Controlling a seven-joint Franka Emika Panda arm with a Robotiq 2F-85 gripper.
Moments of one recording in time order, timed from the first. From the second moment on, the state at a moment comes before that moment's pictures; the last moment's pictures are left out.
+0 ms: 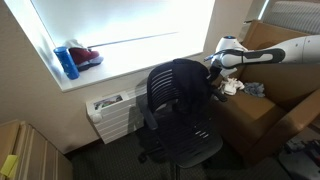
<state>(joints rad) 0.42 1.37 0.15 -0.67 -0.10 2.10 0.03</state>
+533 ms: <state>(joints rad) 0.48 1.25 0.14 -0.61 -0.19 2.21 0.03</state>
